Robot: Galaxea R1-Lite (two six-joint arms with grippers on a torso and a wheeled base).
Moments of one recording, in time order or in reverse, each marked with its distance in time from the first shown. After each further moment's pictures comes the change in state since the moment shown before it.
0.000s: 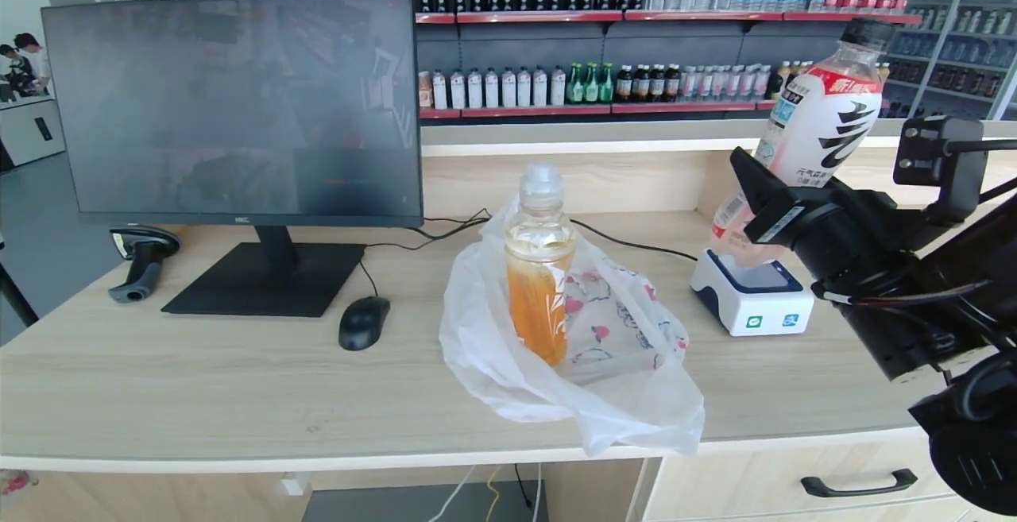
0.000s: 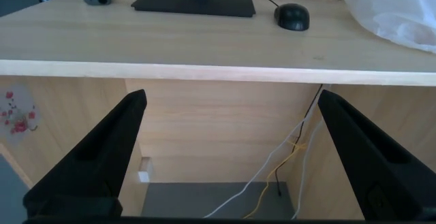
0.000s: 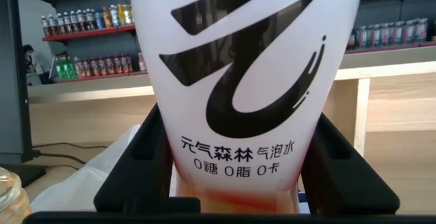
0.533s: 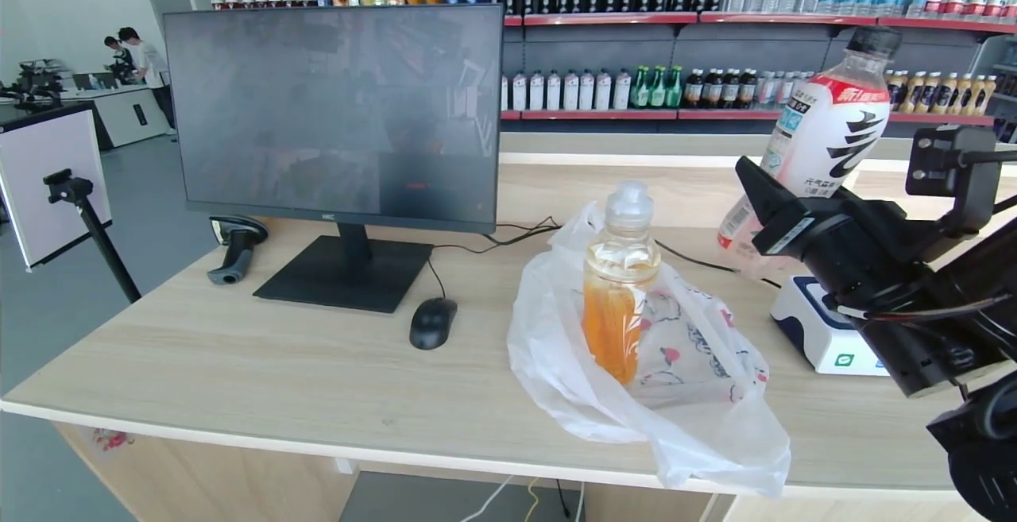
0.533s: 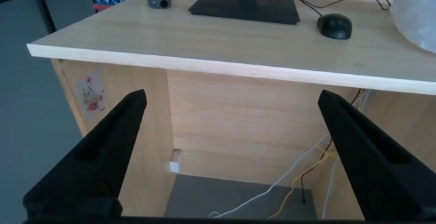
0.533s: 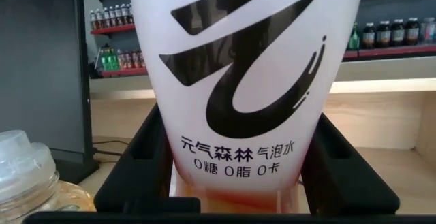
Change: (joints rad) left arm 0.000 0.000 0.000 -0.001 0.000 0.000; right arm 0.000 -0.031 0.053 0.000 0.005 0.001
